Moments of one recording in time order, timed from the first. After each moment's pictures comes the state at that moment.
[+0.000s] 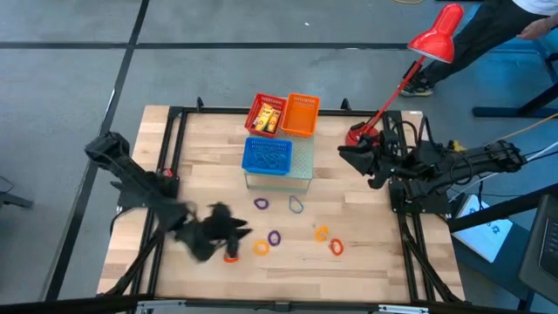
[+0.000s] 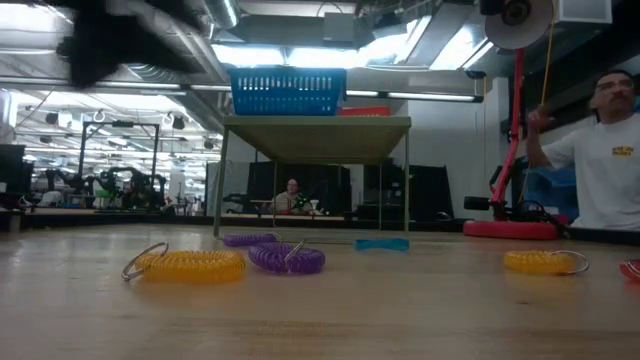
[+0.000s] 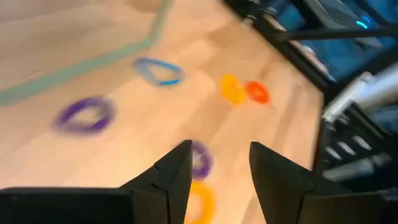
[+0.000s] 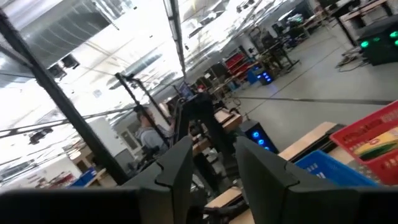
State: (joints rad) left arm -0.74 1.42 0.83 -0.11 -0.77 -1.19; right arm 0.22 0.80 0.68 0.36 0.36 0.57
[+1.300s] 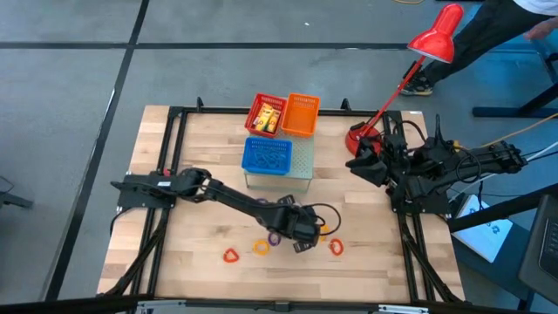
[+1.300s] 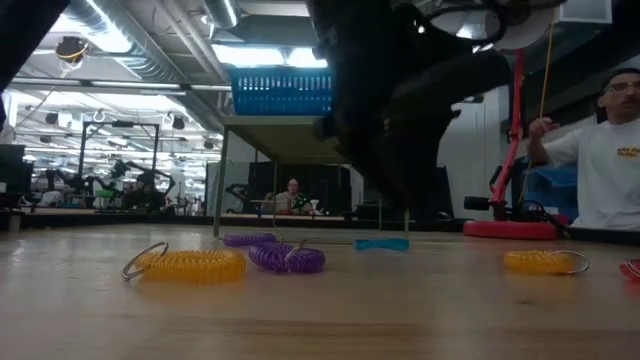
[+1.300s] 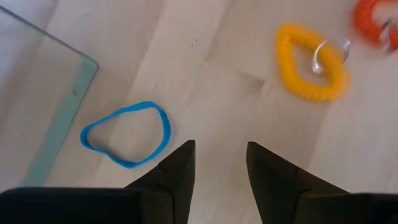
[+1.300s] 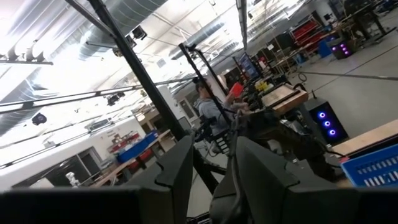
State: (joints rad) left arm -0.35 2.31 1.98 -0.85 -0.35 -0.59; right arm 0.22 0.73 0.68 0.34 0.04 0.59
